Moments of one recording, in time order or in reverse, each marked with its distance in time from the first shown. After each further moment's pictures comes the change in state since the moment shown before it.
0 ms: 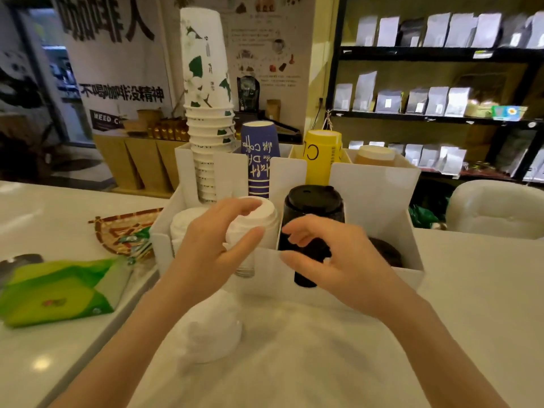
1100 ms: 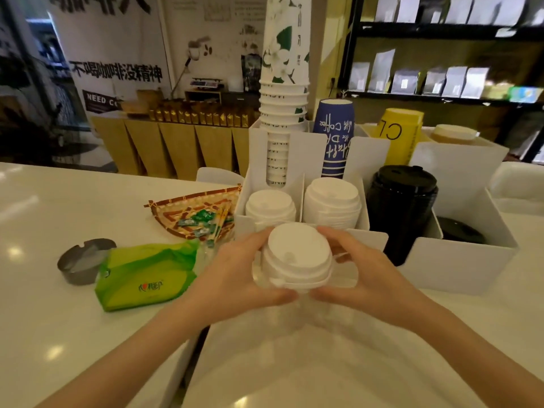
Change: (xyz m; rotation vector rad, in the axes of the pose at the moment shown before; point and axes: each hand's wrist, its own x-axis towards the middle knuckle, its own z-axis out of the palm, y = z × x) left_hand -0.065 -0.102 -0.070 -0.041 -0.366 -0.083; right_hand 0.014 -0.038 0.109 0.100 -0.135 0.130
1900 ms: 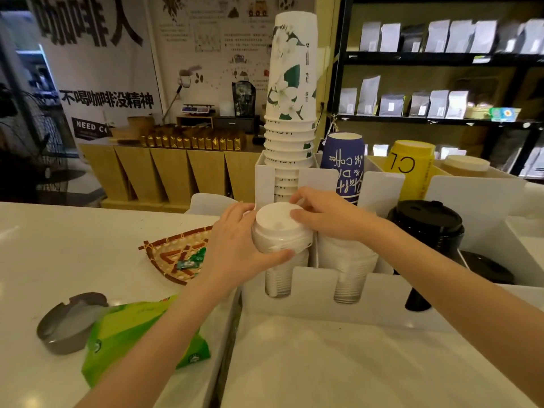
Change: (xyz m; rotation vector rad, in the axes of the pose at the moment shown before) left_hand 0.097 -0.053 -0.028 0.307 0.295 -0.077; right_hand 0.160 -0.013 -0.031 -0.208 -0.062 0.093
